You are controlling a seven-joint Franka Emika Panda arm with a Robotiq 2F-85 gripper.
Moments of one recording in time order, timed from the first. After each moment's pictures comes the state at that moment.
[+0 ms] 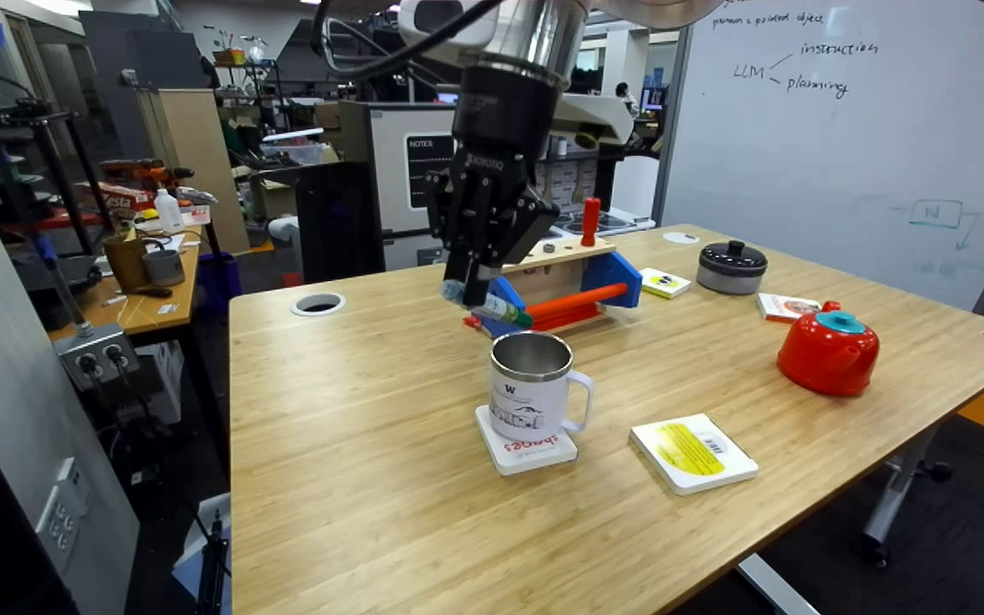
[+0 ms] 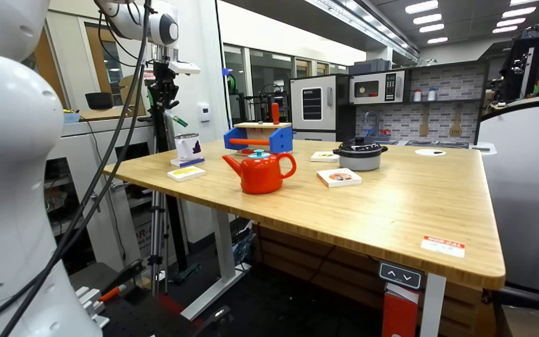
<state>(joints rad) 0.36 0.51 0.36 -1.31 0.07 1.95 -1.23</state>
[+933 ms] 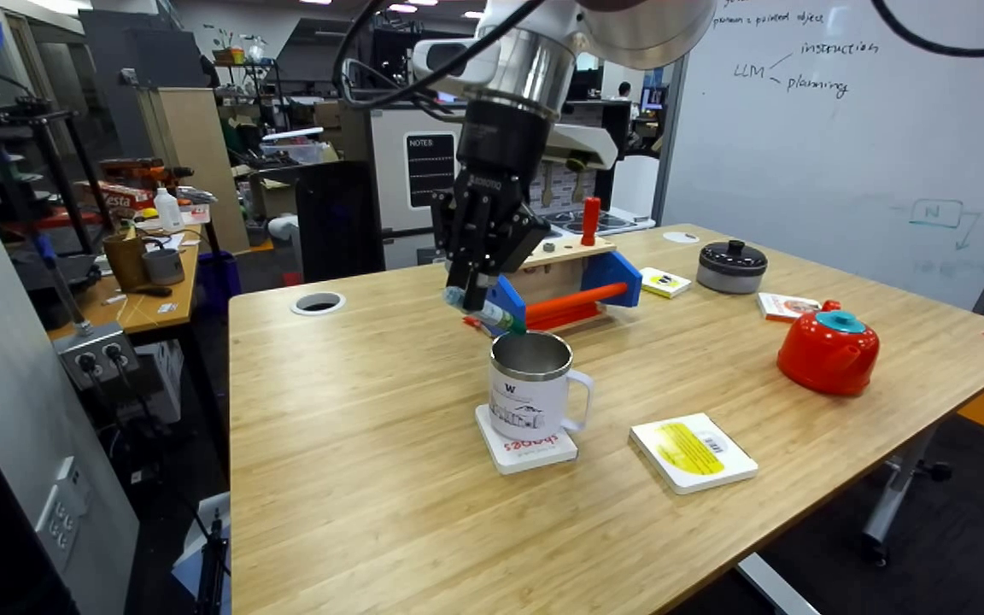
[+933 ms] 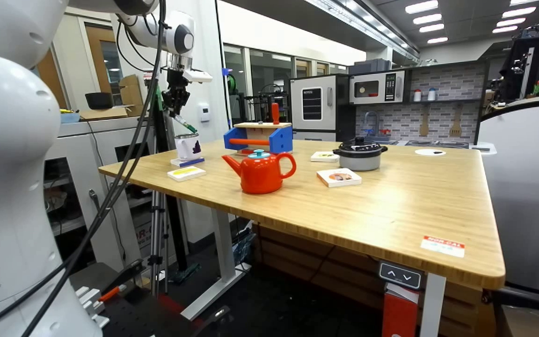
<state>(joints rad) 0.32 0.59 0.36 -1.25 0.11 1.95 -1.29</state>
